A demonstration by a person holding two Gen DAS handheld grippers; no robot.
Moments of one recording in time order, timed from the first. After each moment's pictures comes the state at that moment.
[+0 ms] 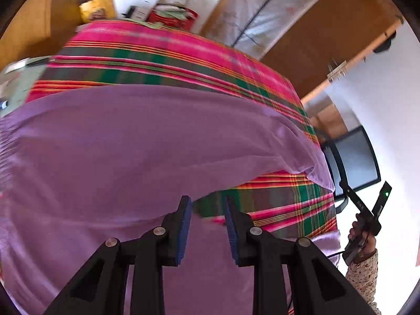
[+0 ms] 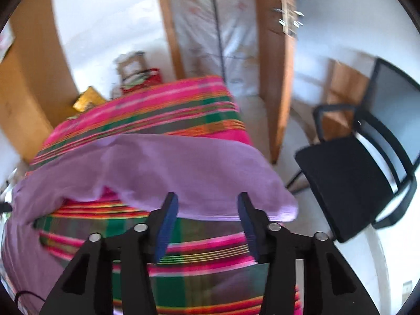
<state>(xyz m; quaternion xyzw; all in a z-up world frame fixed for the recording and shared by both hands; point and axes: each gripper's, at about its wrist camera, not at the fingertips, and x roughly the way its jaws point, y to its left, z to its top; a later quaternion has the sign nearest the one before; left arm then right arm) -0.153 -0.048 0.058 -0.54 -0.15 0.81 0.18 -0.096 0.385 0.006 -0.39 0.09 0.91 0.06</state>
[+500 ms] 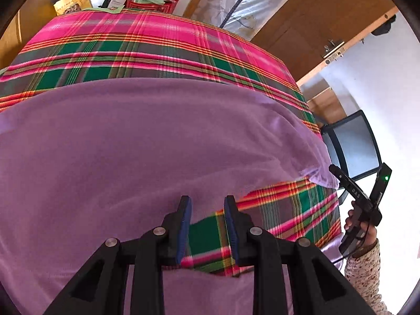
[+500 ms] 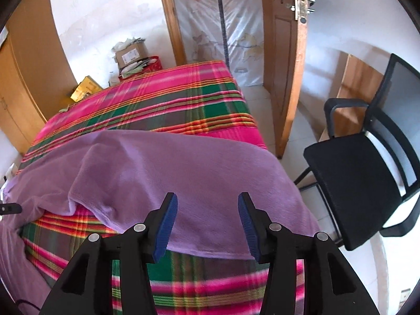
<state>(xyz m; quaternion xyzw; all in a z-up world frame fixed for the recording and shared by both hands) -0.198 0.002 0.020 -0.57 -0.13 0.79 0.21 -0.150 0.376 -0.024 -0.42 0.08 0.90 0.03</state>
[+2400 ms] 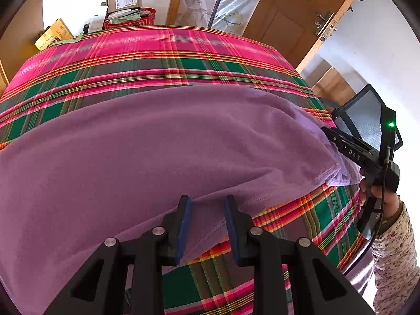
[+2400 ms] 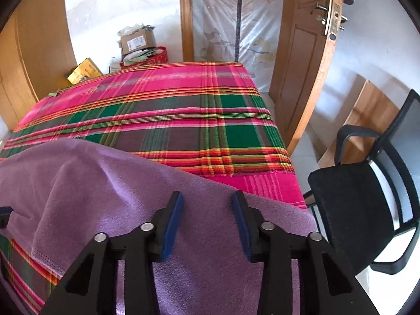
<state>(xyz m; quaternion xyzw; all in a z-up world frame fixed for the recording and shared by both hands) -0.216 0.075 0.004 -0.54 -0.03 0.82 0.21 -0.230 0.346 -0.043 -0.42 0.01 0.91 0.03</state>
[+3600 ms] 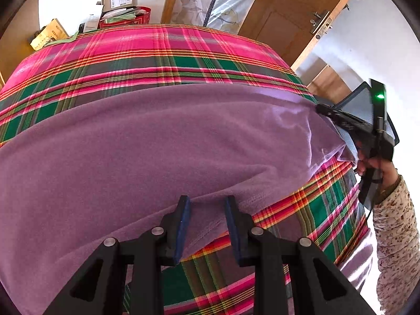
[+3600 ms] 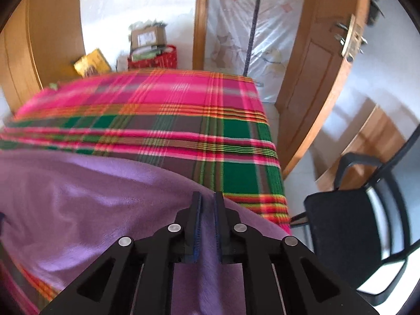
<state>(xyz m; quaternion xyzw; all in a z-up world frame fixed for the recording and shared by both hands) -0.214 0.076 0.005 -0.54 -0.04 0.81 0.22 -0.273 0.369 -0.027 -0.42 -0.02 0.91 0.01</state>
